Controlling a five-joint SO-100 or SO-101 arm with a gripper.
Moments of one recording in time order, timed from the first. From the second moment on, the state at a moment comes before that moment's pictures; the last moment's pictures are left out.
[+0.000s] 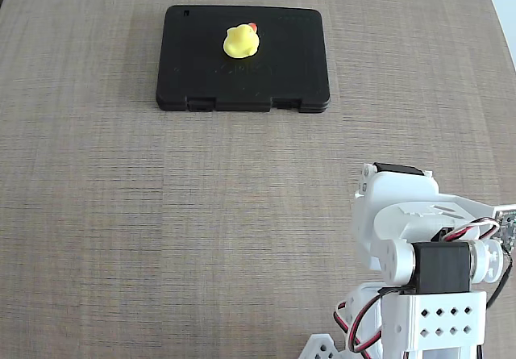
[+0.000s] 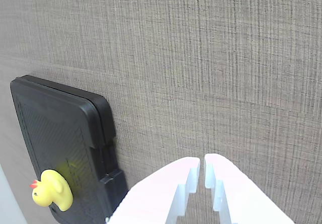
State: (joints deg) arm -0.1 184.0 172.1 66.9 2.4
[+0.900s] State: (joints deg) arm -4.7 189.0 176.7 67.1 2.5
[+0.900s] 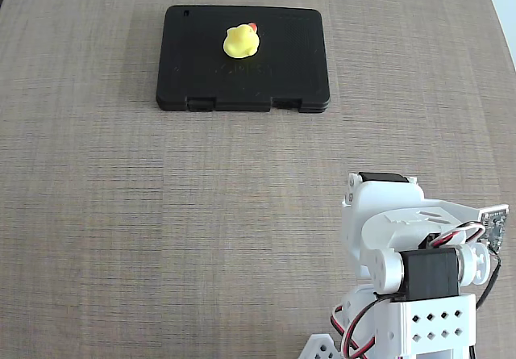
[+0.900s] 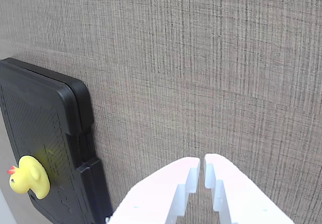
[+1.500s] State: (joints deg) arm -4.7 189.0 176.7 67.1 2.5
